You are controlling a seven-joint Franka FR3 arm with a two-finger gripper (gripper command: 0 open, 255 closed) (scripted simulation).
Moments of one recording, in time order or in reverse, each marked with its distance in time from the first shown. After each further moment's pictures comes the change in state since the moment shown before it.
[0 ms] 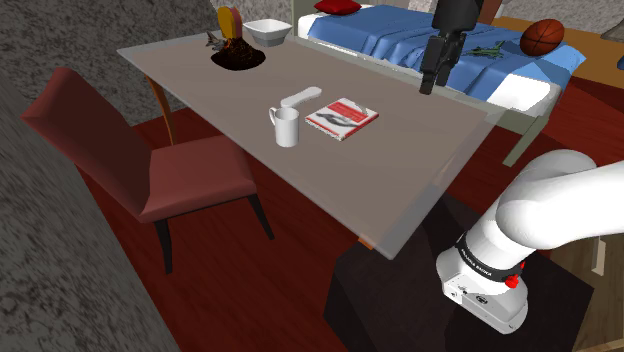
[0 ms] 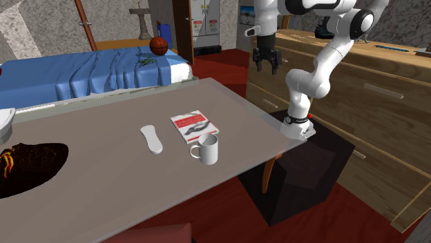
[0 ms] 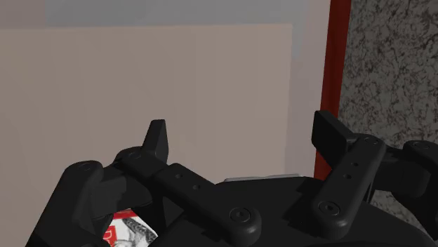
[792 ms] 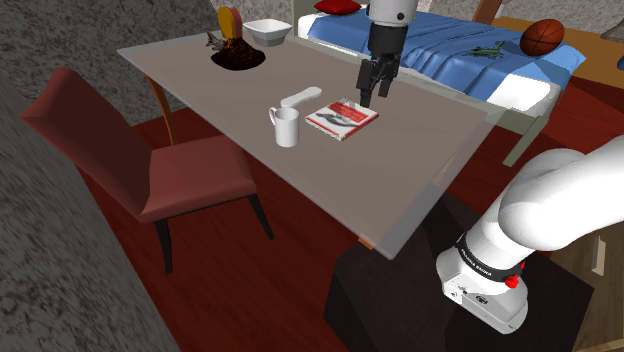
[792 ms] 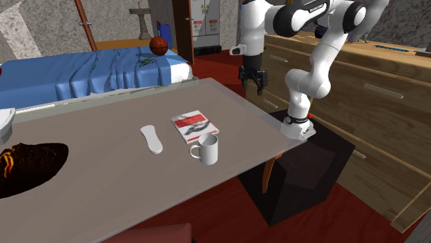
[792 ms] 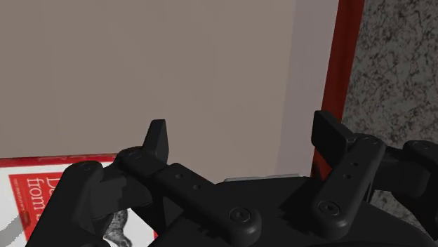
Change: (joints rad) arm 0.047 0.276 0.091 0.037 0.035 0.296 0.050
